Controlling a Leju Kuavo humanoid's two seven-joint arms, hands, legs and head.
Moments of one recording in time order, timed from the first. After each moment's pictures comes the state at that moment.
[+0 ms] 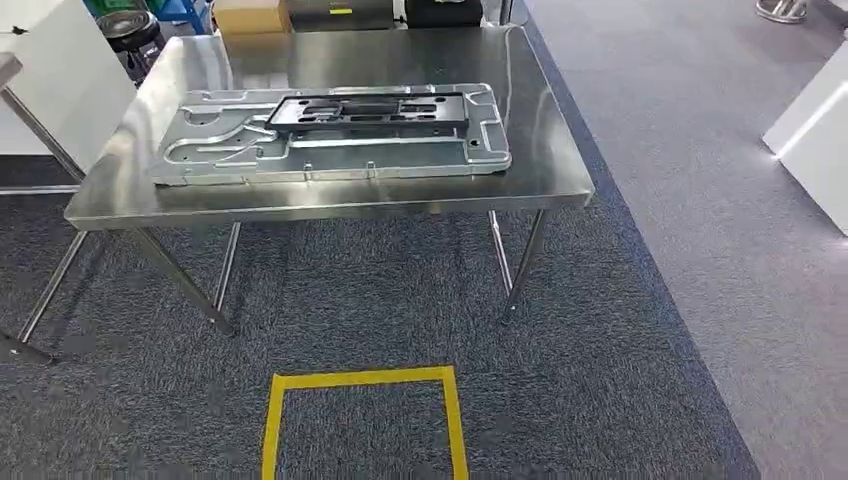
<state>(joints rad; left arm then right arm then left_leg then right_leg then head) -0.08 -0.09 1.28 -0.22 -1.03 -0.18 -0.40 -0.06 0.06 -1.03 -0.20 1.16 0.07 0.06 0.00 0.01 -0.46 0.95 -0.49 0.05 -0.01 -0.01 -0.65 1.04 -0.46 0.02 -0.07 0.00</state>
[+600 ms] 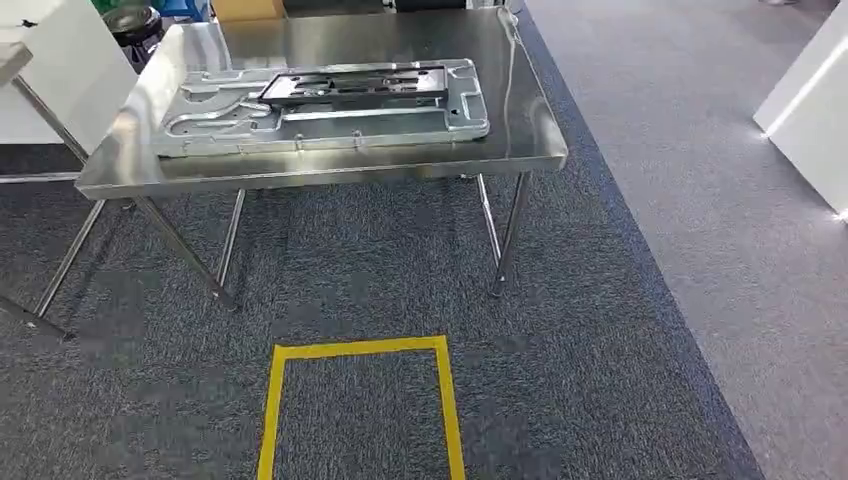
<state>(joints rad) -0.08 -0.08 1.27 -0.22 -1.01 -0.15 -0.37 -0.08 0.07 -1.02 -0.20 1.15 0.08 0.02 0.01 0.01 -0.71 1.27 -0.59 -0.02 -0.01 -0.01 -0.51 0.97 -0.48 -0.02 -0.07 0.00</state>
